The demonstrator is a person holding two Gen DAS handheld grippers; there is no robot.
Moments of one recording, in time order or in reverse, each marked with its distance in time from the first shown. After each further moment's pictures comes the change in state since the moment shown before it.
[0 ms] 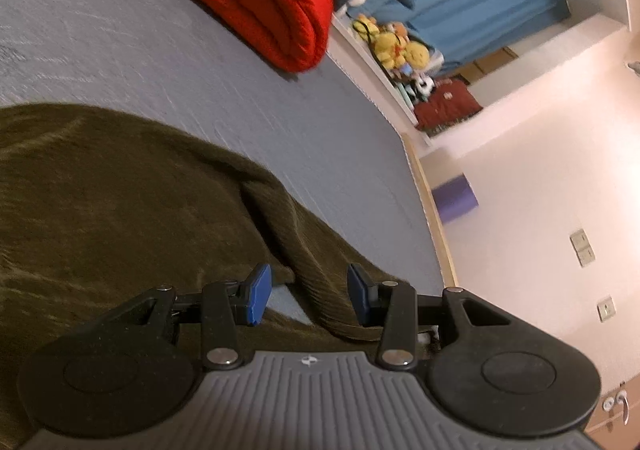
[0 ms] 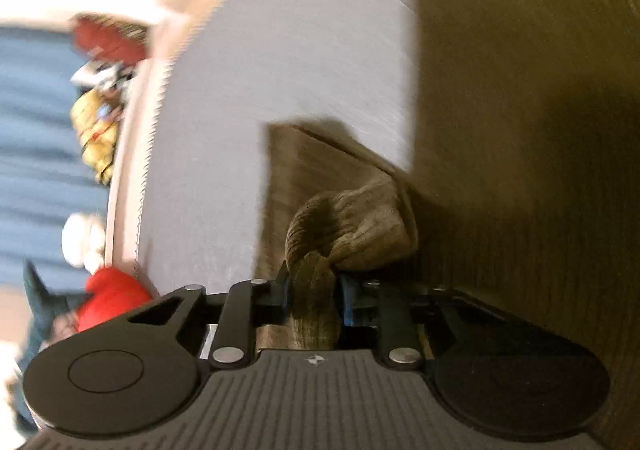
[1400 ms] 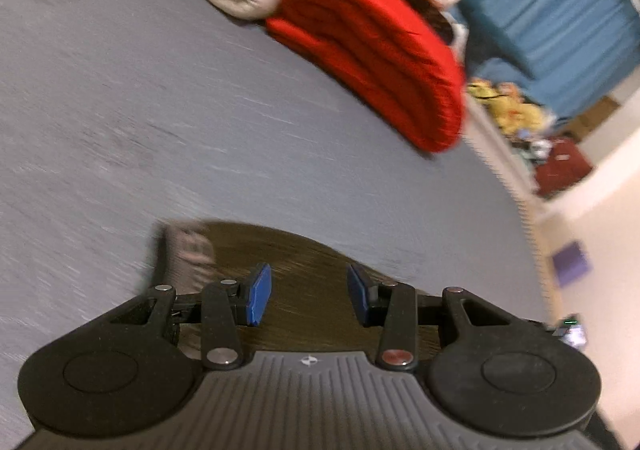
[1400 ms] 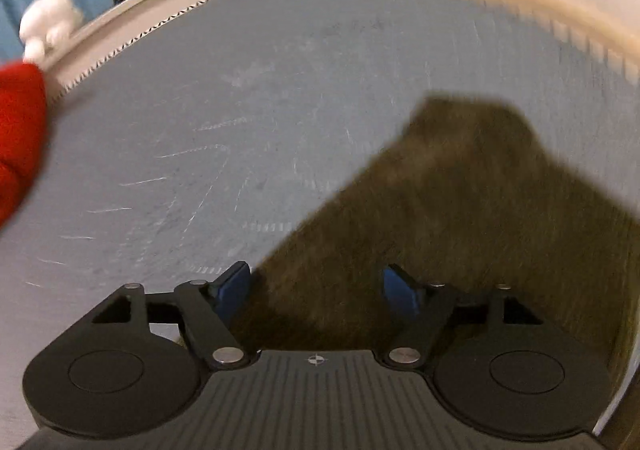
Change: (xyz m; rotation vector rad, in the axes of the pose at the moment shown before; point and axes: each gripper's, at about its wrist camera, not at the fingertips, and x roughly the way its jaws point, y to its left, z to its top) left arm -0.047 0.084 0.055 -0.025 -0.181 0.416; right arm 0.198 0.137 -0.010 -0.859 -0.047 -0.333
